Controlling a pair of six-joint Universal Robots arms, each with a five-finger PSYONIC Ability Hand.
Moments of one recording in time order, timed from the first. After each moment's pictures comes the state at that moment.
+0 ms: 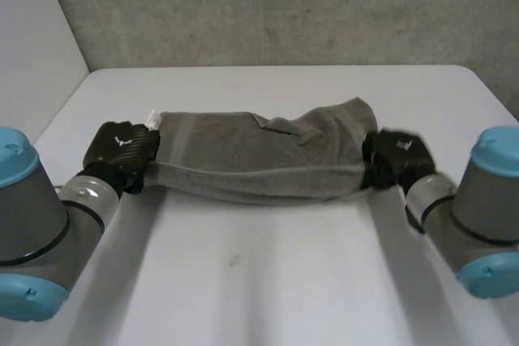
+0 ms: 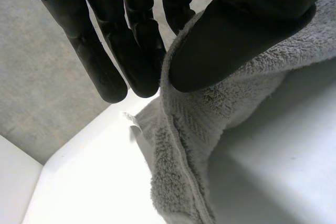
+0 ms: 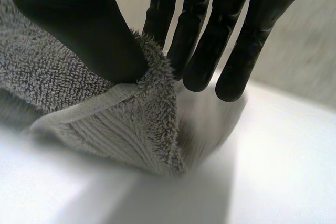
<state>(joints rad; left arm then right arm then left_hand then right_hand) 4.38 -1.82 -1.80 3.43 -1.53 3.55 1.88 -1.14 1.67 -0.34 1.44 3.09 1.17 1.22 1.22 1.22 1.04 0.97 1.17 1.18 1.19 0.96</state>
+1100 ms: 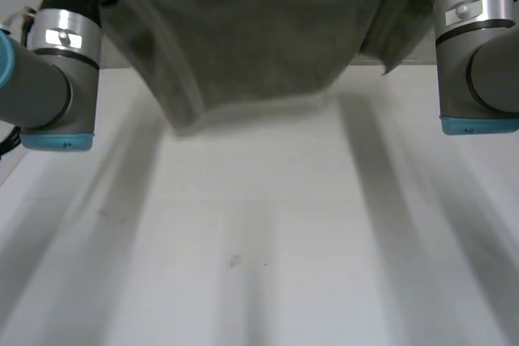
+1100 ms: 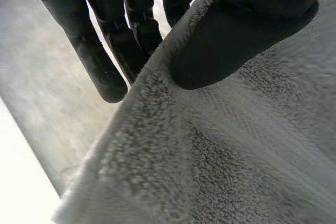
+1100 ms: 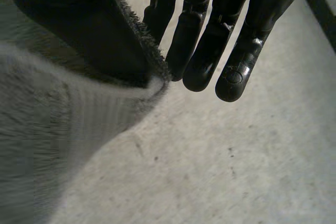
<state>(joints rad) 4.39 -1.97 -1.26 3.89 -1.53 3.58 1.95 -1.19 1.19 -0.76 1.55 2.36 1.17 1.22 1.22 1.22 1.04 0.97 1.18 1.18 1.19 0.98</state>
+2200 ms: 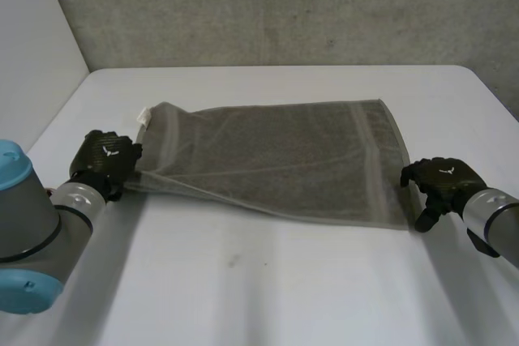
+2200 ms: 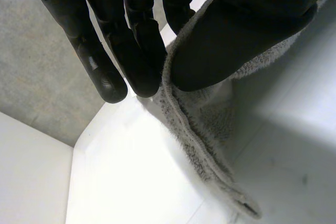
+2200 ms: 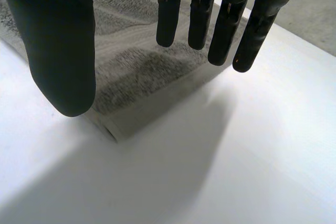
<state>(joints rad) 4.50 -1.90 -1.85 3.54 -1.49 3.78 1.61 -1.15 1.74 -0.08 1.25 2.72 1.17 1.22 1.22 1.22 1.04 0.42 0.48 0.46 0.46 0.28</state>
